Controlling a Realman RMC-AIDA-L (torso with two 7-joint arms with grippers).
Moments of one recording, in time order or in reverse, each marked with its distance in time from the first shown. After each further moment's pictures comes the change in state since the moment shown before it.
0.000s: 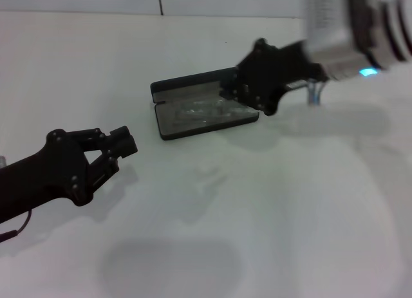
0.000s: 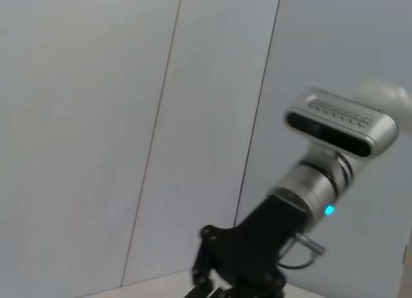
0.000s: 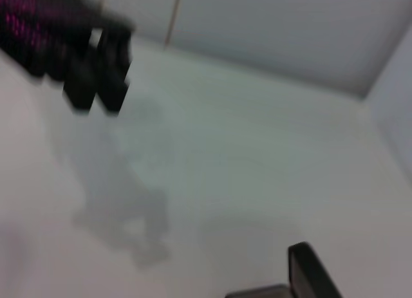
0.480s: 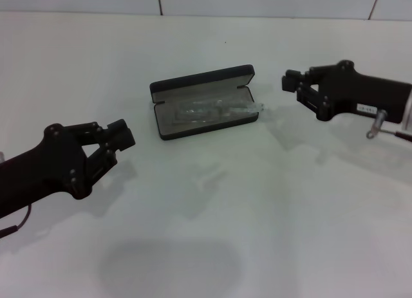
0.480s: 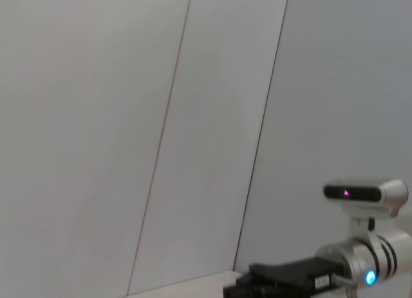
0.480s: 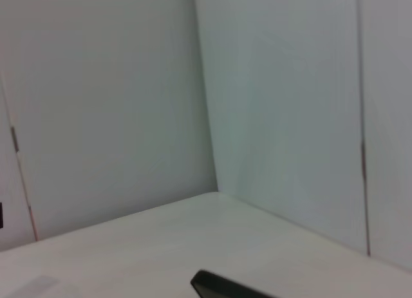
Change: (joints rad) left arm -0.009 -0.007 -0.024 -0.007 -0.001 0.001 0.000; right arm -0.240 -0.004 0.189 0.414 0.614 -0.021 -0.357
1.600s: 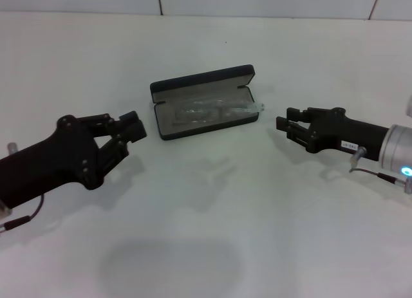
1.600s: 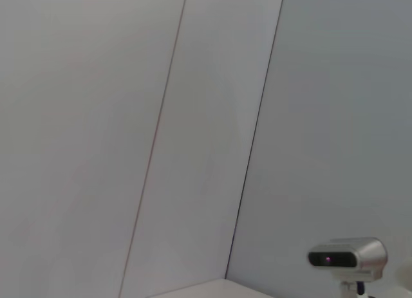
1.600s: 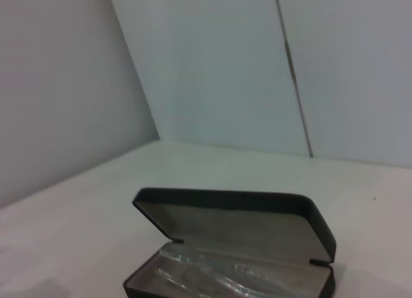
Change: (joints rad) left arm -0.051 -0.003 0.000 -0.046 -0.002 -0.005 0.005; right arm 0.117 0.010 -0.102 0.443 0.259 0.131 -0.177
